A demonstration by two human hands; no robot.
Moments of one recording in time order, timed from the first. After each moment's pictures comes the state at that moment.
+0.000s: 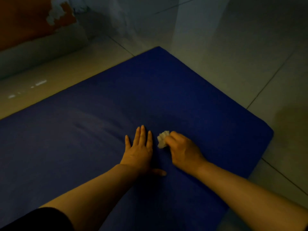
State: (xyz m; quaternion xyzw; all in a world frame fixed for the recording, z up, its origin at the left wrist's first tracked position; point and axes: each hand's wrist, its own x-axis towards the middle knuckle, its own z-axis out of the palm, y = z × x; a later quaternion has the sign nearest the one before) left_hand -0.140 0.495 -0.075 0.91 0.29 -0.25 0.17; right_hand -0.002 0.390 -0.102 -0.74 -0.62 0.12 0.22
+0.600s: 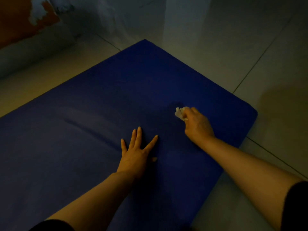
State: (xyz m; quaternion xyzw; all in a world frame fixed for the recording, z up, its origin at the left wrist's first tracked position) left_hand -0.158 0.455 -0.089 0.92 0.27 -0.21 0.19; right_hand 0.054 0.363 -0.095 -0.88 -0.42 0.08 0.20
